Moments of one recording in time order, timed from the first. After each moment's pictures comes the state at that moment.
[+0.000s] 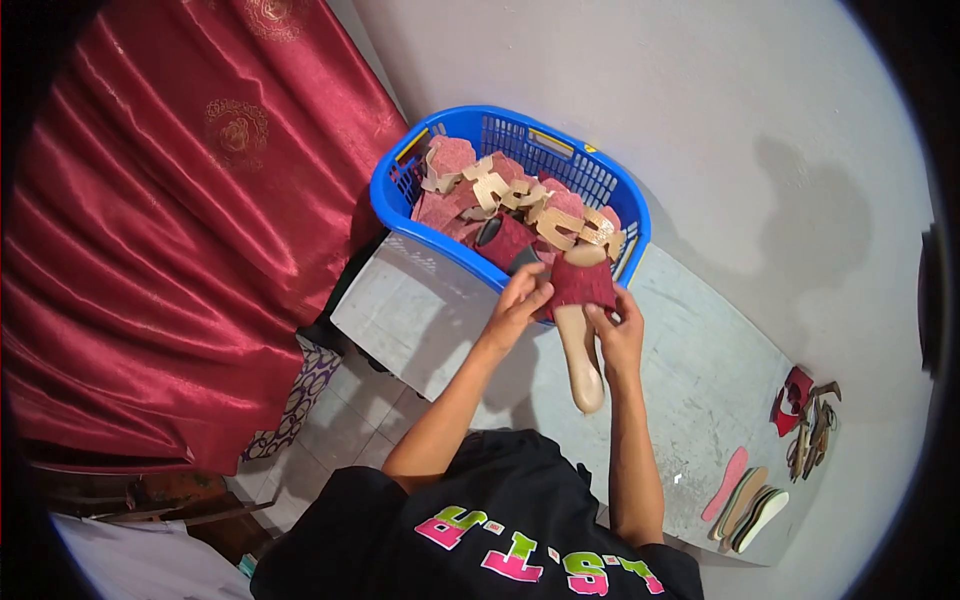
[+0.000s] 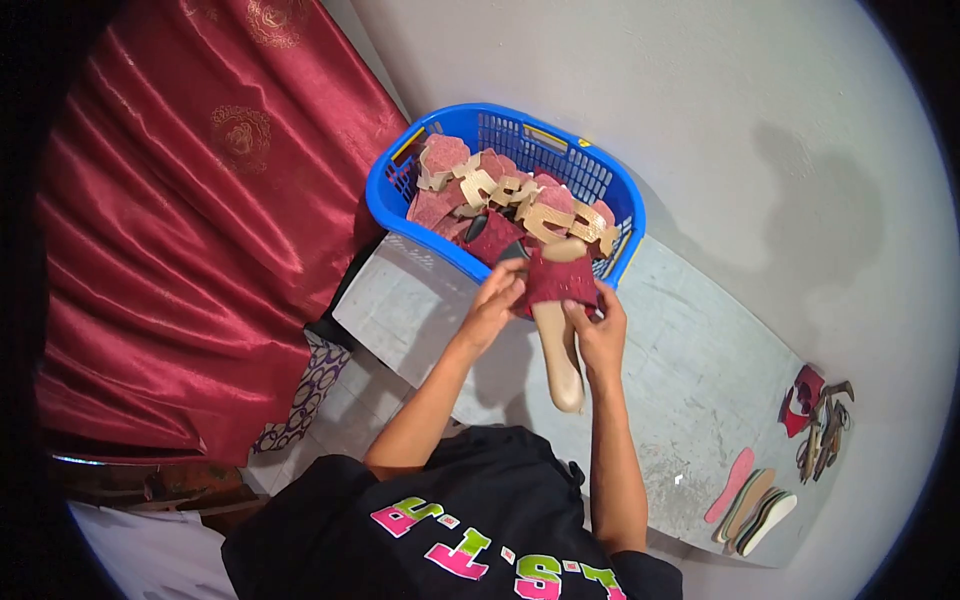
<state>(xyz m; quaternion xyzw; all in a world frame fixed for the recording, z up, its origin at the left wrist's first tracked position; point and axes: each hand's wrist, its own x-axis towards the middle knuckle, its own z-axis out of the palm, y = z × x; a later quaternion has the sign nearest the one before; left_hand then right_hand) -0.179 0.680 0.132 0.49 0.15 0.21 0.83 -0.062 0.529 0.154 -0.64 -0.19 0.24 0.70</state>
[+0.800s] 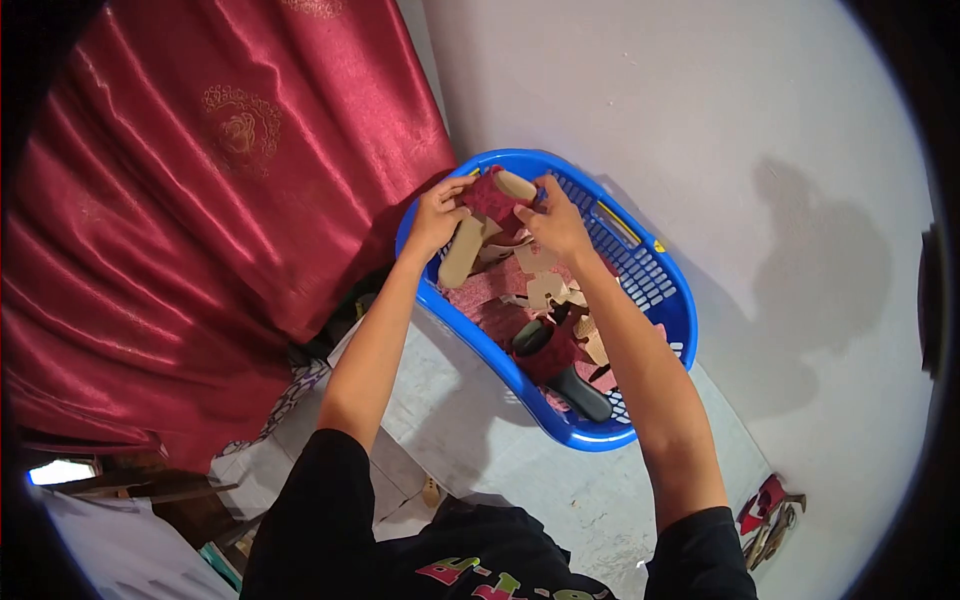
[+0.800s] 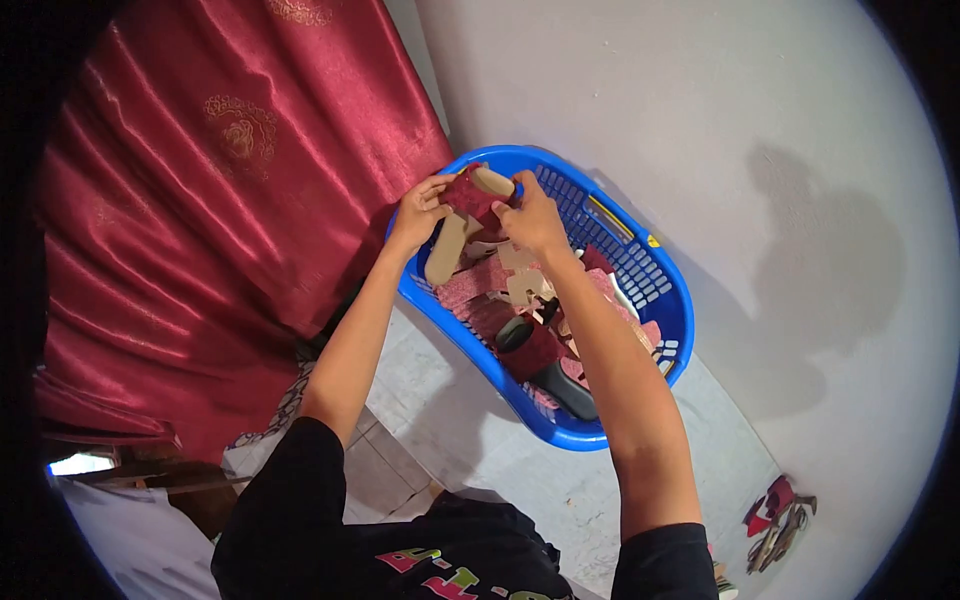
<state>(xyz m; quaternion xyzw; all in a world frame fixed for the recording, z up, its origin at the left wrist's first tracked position) -0.150 1.054 0.119 0.68 0.24 0.38 0.58 0.028 0.917 0.193 -0.74 -0.46 0.24 0.41</state>
